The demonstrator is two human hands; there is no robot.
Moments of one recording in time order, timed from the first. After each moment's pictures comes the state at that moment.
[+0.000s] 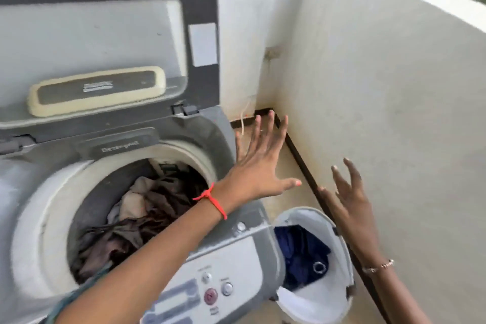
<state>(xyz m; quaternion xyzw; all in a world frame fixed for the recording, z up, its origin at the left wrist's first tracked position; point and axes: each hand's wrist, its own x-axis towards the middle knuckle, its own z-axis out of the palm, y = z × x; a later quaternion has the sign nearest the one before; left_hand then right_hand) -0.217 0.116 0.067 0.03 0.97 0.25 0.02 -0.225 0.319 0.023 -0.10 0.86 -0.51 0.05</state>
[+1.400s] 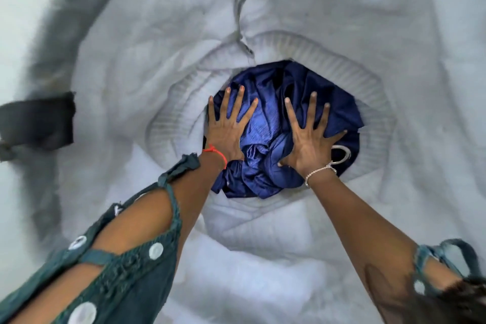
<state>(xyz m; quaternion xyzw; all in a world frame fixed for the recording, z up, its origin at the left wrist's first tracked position) -0.275 0.317 -0.768 0.03 0.97 -0.04 0.24 -0.301 0.494 -0.751 -0.12 0.96 0.02 0.26</state>
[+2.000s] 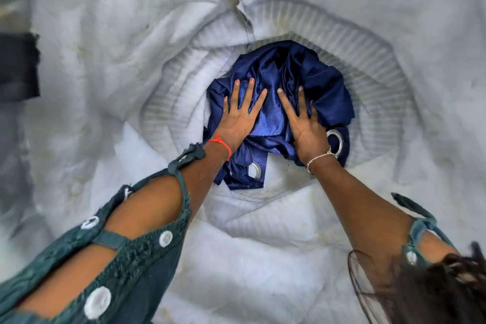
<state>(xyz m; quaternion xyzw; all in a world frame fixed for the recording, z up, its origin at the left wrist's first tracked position) -0.270 0.331 -0.800 0.08 0.98 -0.01 0.20 -0.291 0.494 -0.784 -0.17 0.96 -0.02 0.21</state>
